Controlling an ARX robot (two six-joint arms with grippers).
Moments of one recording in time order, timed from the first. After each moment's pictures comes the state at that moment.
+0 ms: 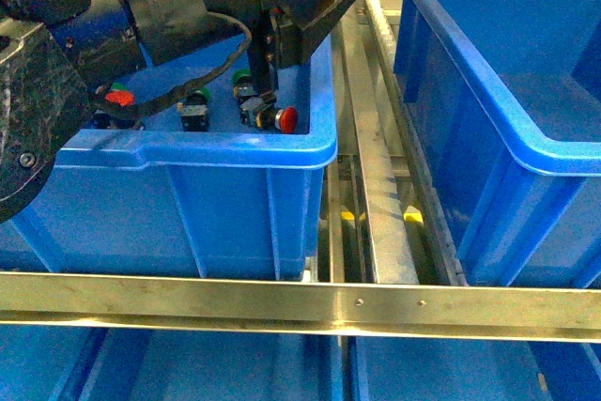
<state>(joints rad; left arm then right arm) -0.40 1.92 1.05 1.32 0.68 -1.43 0.00 0.00 0.03 0.00 0.00 0.00</state>
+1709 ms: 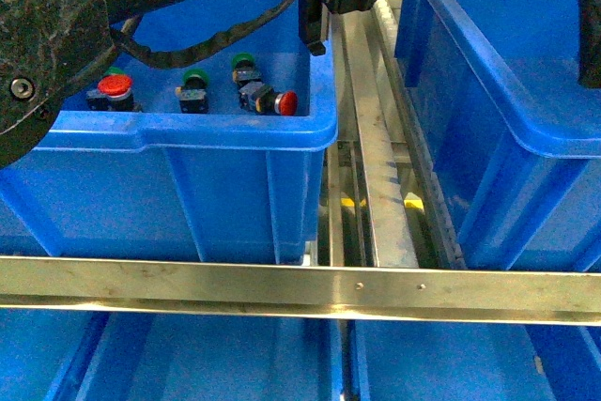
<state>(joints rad) -0.49 1.84 1.05 1.22 0.68 -1.33 0.38 1.36 0.52 1.20 0.26 1.44</state>
